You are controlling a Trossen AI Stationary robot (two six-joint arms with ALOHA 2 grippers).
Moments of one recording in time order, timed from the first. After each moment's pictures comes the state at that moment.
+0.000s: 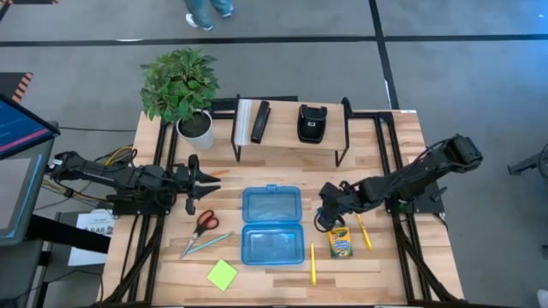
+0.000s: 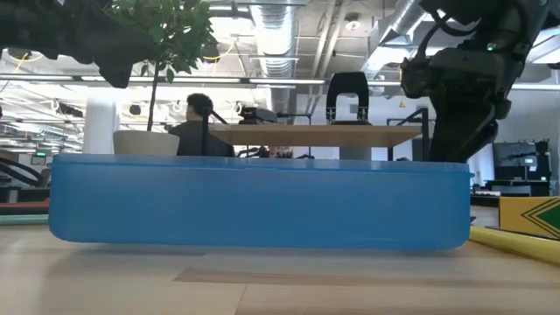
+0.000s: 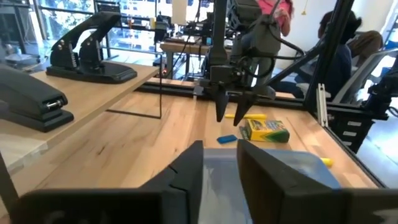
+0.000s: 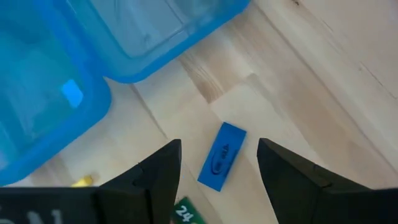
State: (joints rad) left arm -0.20 0.41 0.21 0.13 -0.25 -0.14; right arm 0.30 1.40 0.73 -0.45 0.23 0.91
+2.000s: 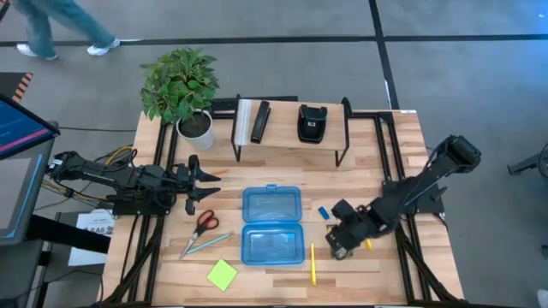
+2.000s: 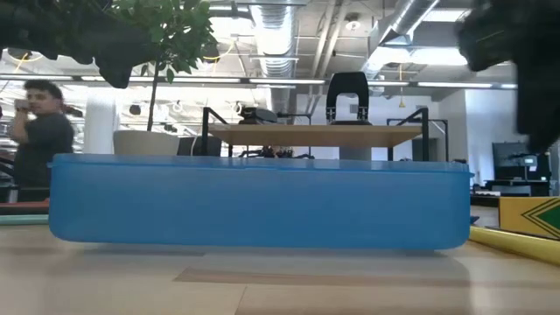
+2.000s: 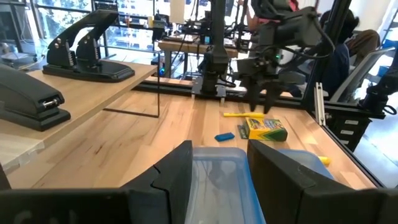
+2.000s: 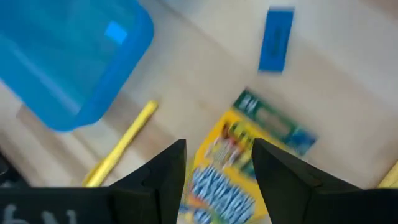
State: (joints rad) left arm -0.20 0.41 0.21 0.13 -0.25 -0.14; right arm 0.61 1.41 0.88 -0.67 0.21 1.51
